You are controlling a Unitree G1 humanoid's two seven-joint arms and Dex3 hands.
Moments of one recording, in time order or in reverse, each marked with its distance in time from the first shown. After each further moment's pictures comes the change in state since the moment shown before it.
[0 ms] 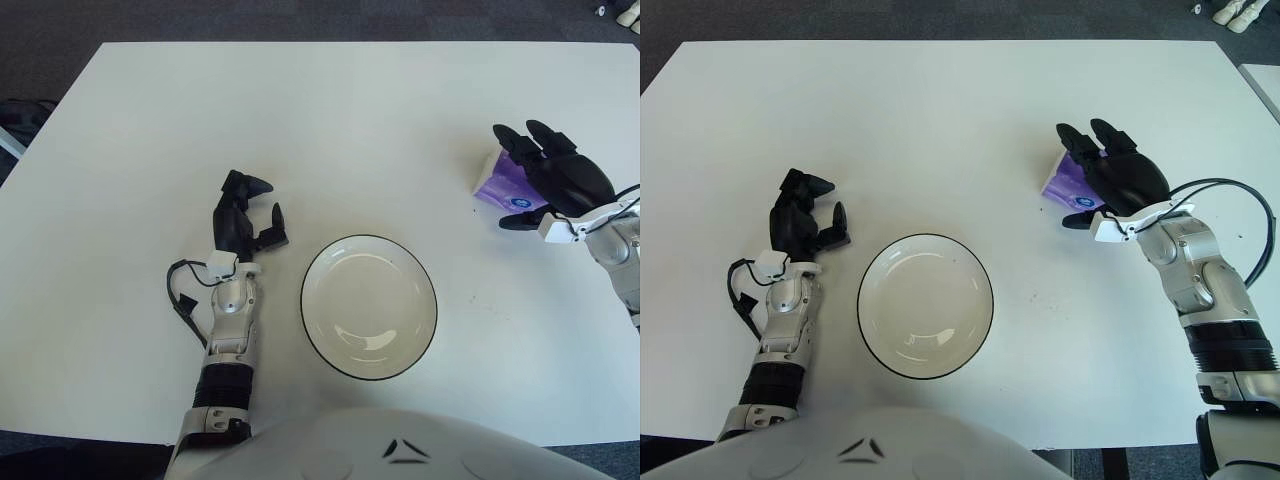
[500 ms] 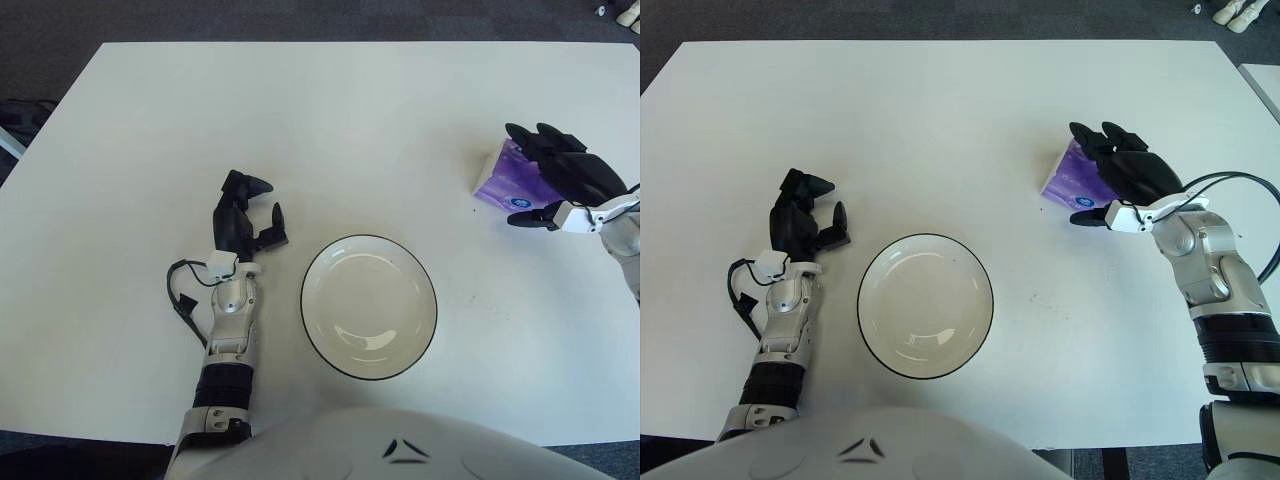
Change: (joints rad) left arm 0.000 -0.001 0.001 0.001 0.002 0.001 0.000; right arm -0.076 -0.010 0.004 0.156 0.089 -0.011 0.085
